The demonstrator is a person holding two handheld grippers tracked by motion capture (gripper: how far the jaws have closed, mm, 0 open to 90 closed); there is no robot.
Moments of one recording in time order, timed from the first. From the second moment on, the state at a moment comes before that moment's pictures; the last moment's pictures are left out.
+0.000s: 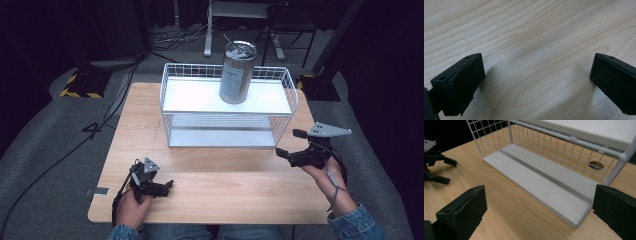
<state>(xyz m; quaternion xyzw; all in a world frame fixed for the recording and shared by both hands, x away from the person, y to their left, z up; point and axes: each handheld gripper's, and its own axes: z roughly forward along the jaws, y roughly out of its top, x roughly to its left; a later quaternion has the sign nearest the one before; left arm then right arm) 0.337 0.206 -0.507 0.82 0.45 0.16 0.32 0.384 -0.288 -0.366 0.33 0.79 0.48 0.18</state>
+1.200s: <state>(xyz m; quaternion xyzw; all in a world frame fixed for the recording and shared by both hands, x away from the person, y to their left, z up) 0.337 0.207 -0.507 0.82 0.45 0.16 0.32 0.363 -0.290 -0.487 0.38 0.81 0.43 0.12</state>
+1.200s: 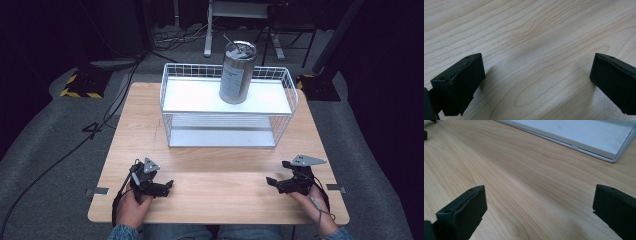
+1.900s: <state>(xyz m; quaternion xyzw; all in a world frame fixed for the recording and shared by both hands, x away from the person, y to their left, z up) 0.337 0.206 -0.507 0.82 0.45 0.16 0.32 0.357 -0.279 -0.506 0.35 0.85 0.36 0.16</state>
